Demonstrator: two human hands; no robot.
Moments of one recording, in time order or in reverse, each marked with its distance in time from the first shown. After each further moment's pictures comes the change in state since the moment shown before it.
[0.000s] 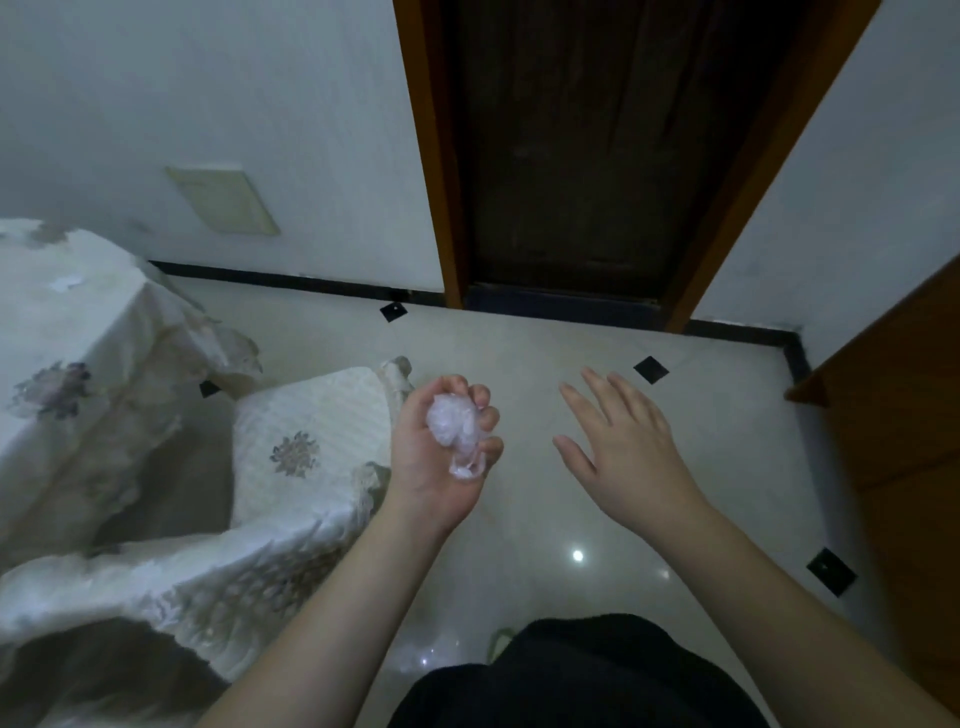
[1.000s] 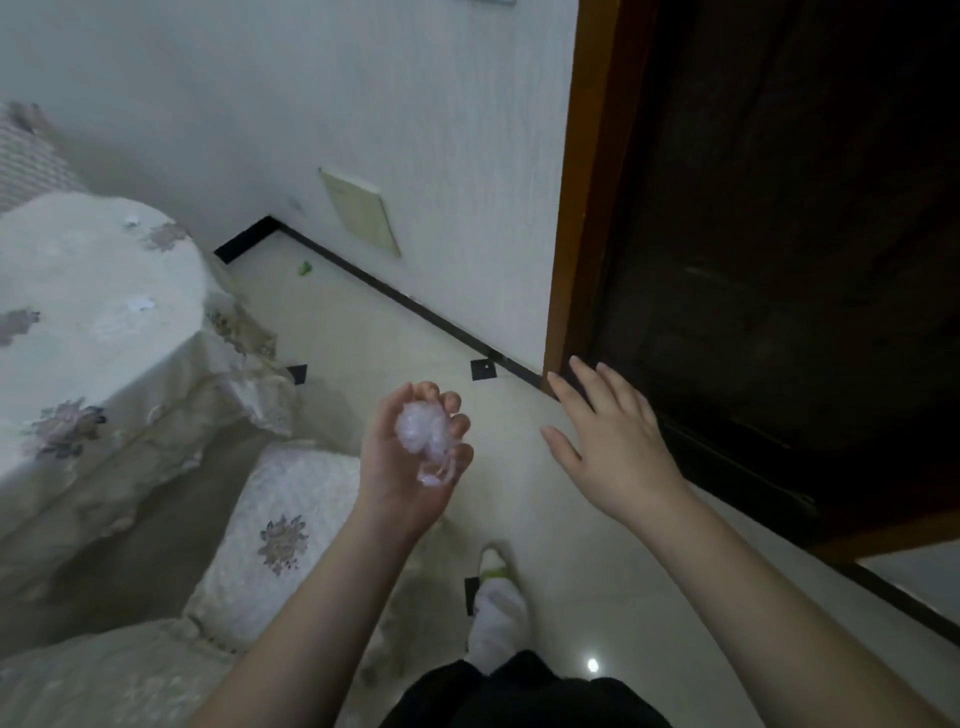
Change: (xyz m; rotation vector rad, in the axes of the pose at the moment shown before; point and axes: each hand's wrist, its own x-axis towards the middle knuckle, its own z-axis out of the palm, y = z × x) left_hand 0.359 0.178 0.053 -0.123 0.114 0.395; right_hand 0.508 0.041 -0.056 0.027 -0.075 -0.503
